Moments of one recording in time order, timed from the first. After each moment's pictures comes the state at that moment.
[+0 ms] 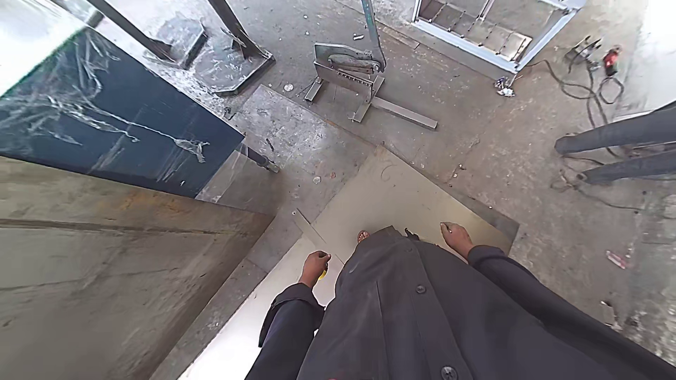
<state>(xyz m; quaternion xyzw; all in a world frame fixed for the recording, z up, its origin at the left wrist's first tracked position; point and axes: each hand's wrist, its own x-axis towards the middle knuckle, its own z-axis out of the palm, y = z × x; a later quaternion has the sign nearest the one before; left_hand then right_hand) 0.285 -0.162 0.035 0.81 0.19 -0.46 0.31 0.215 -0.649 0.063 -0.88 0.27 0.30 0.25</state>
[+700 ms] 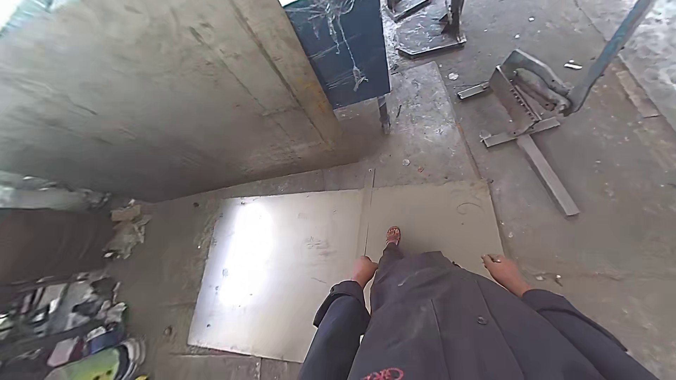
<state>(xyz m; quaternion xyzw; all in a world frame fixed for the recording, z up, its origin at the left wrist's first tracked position) 0.129 -0.322 0.062 0.70 0.48 -0.41 0.33 0.362 -0.703 0.030 -0.89 -0.04 0.42 0.17</state>
